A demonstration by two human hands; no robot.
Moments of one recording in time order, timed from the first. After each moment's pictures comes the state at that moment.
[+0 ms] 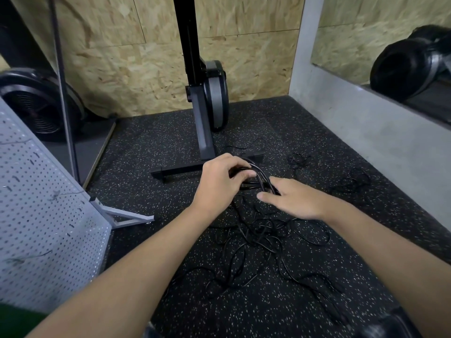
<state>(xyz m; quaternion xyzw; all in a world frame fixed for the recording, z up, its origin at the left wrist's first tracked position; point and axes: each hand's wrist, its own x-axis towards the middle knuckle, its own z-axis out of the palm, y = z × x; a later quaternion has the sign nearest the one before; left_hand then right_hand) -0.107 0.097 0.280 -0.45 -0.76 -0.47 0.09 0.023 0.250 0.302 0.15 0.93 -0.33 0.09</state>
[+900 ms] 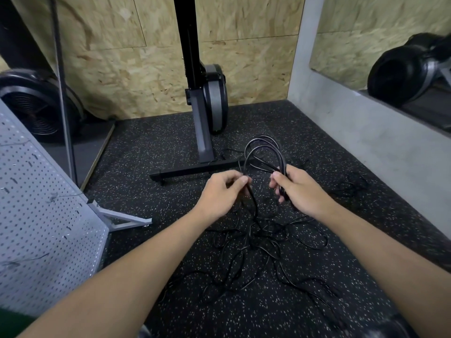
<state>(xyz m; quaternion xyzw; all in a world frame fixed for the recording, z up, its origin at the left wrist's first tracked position) -0.110 0.100 0.259 -0.34 -0.76 -0.52 -0.18 0.020 0.266 0.287 0.21 0.84 -0.49 -0.12</state>
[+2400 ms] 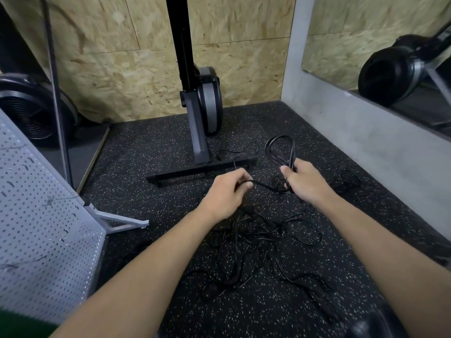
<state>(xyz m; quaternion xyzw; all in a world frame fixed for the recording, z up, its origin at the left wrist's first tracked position) -0.100 0.108 0.268 -0.47 -0.80 -0.37 -0.08 0.028 0.277 0.303 0.34 0.84 -0.41 -0.12</state>
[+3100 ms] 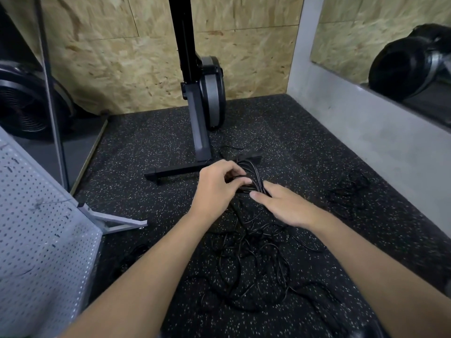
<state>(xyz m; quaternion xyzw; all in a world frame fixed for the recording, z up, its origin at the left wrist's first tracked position) -0.140 0.117 0.260 -0.41 -0.77 -0.48 0.04 -0.015 0.263 0.272 0.21 0.89 -0.40 0.07</state>
